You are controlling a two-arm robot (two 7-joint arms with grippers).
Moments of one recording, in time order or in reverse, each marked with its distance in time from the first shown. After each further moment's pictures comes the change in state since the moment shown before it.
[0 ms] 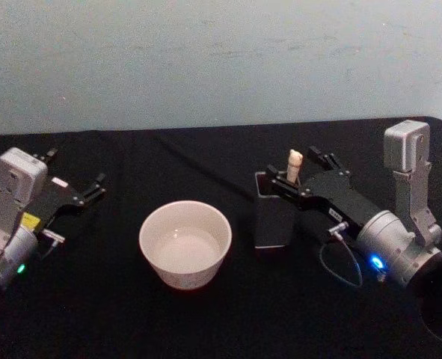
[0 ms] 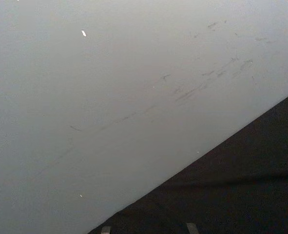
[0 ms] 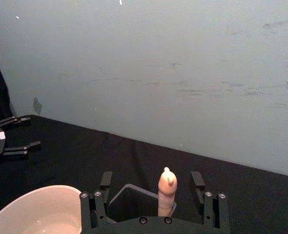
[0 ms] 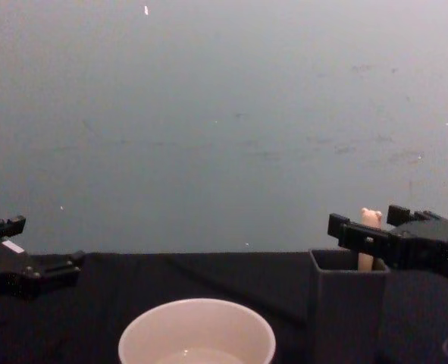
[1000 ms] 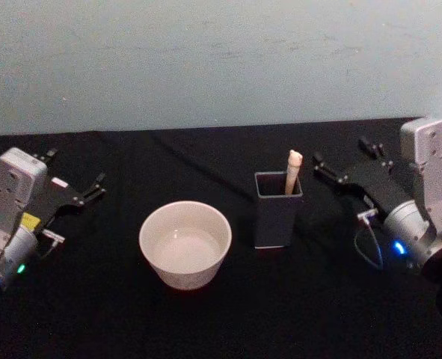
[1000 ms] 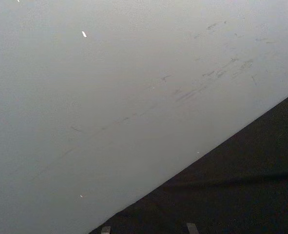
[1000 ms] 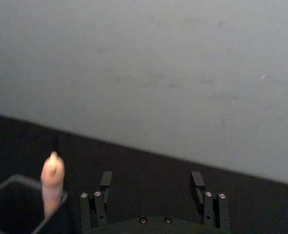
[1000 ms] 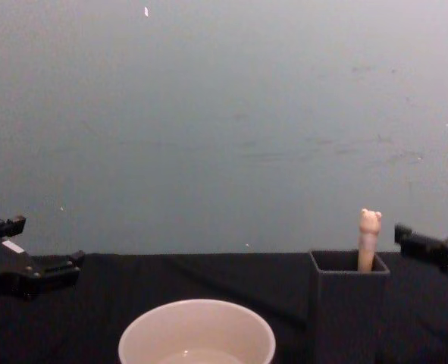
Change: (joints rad) left arm 0.000 0.000 0.000 0.000 0.000 0.000 0.000; right arm 0.055 -0.036 0.084 0.141 -0.174 -0.045 -0.117
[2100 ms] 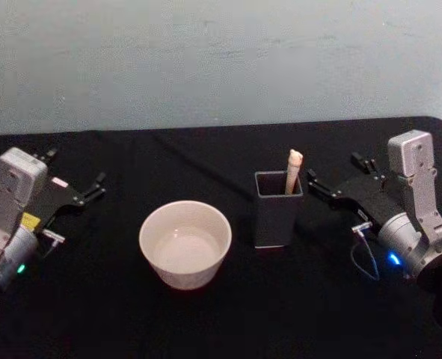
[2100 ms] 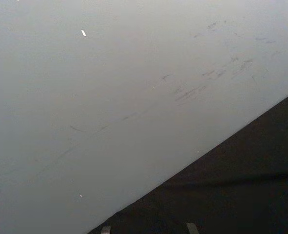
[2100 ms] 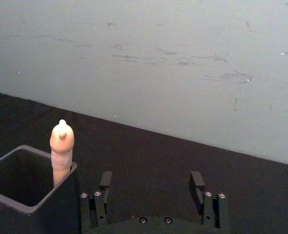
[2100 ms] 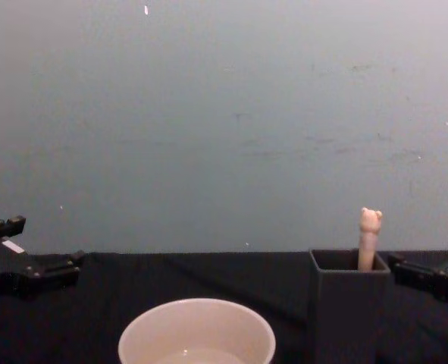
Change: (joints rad) left arm 0.000 0.000 0.000 0.000 0.000 0.000 0.000; right arm -0.012 -0.009 -0.007 0.020 -0.030 0.020 0.016
